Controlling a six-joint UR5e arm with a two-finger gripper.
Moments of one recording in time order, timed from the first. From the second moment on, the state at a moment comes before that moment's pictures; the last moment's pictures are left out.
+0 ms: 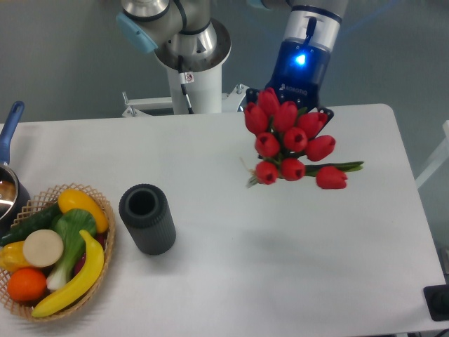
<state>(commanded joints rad) 2.78 -1.56 -1.80 -0.81 1.01 0.85</state>
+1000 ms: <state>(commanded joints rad) 2.70 -1.64 -1.87 -0.90 1.34 0.85</state>
